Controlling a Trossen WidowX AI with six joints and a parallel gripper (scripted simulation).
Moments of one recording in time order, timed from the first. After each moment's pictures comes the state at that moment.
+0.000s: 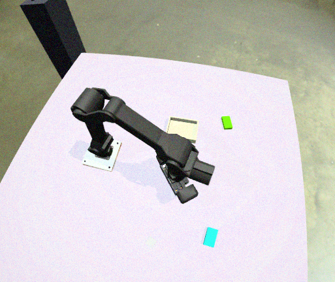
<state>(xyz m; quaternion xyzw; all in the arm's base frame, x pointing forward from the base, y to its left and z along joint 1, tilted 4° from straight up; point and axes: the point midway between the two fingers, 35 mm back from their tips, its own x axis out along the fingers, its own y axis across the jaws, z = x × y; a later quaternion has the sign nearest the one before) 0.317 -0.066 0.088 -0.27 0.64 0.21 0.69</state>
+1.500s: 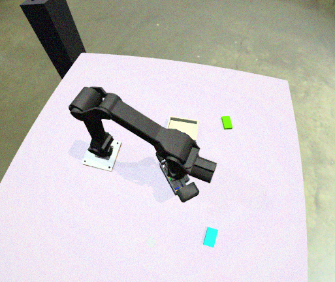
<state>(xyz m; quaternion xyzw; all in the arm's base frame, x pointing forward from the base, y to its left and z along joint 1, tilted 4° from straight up) 0.315 -0.065 0.109 -0.27 0.64 0.21 0.69</state>
